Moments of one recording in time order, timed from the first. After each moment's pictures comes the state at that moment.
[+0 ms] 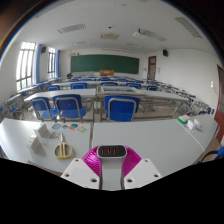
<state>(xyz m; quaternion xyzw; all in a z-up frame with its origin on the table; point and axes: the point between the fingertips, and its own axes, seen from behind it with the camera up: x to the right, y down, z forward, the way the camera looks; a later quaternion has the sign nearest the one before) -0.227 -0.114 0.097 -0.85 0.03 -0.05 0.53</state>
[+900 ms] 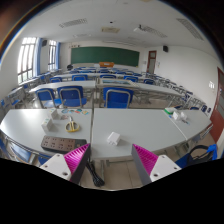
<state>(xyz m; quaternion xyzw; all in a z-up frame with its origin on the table) -0.224 -0.289 0.142 -0.87 0.03 -0.07 0.48</state>
